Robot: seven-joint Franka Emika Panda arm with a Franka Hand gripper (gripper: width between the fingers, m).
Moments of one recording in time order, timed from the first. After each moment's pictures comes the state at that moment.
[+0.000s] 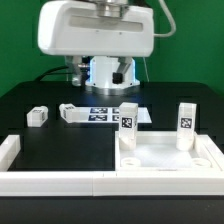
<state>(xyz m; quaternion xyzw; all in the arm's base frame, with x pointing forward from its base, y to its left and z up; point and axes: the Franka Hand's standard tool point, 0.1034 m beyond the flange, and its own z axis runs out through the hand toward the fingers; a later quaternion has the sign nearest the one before) 0.545 -0.062 0.139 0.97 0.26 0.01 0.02</state>
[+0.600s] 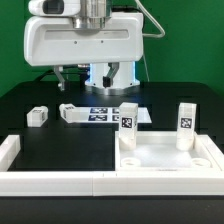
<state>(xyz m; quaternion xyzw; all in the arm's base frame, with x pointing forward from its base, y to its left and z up) 0.531 -0.068 0.129 0.98 0.17 -0.01 0.01</state>
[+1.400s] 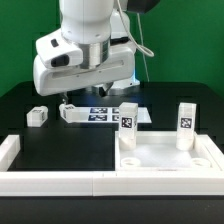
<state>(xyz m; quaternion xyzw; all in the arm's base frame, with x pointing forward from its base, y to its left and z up) 0.428 -0.073 0.080 0.95 0.19 -0.25 -0.02</state>
